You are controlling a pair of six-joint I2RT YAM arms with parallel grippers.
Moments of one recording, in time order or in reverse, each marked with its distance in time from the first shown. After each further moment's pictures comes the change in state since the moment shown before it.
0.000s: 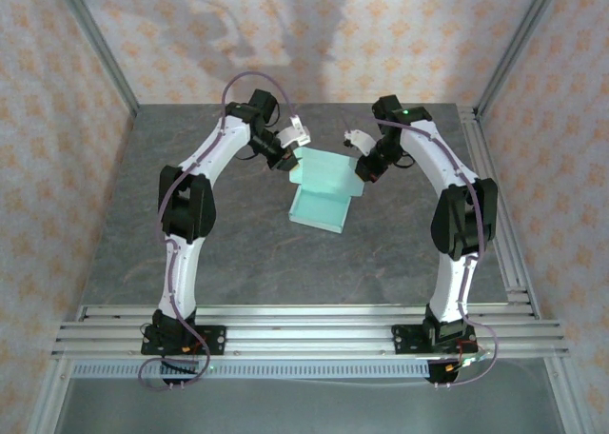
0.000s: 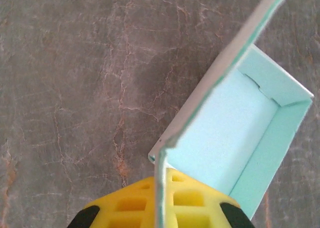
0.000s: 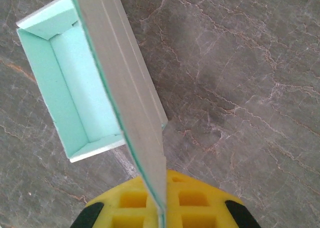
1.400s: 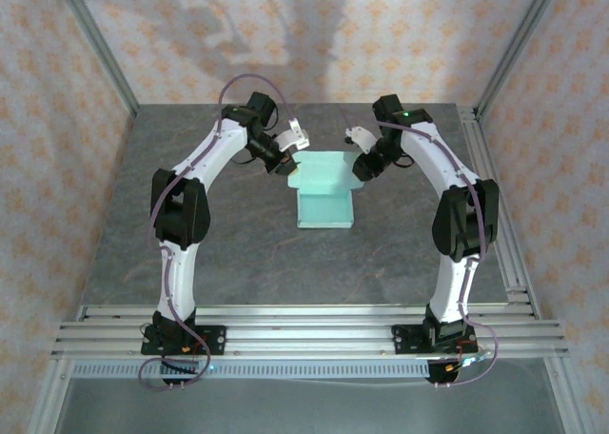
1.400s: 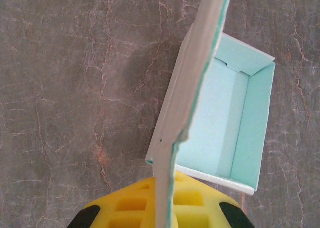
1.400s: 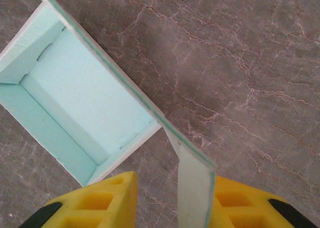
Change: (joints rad) left arm -0.011 -0.095 -0.109 0.016 -0.002 -0.016; right arm 0.000 -0.014 -0.034 0.089 0.044 0.045
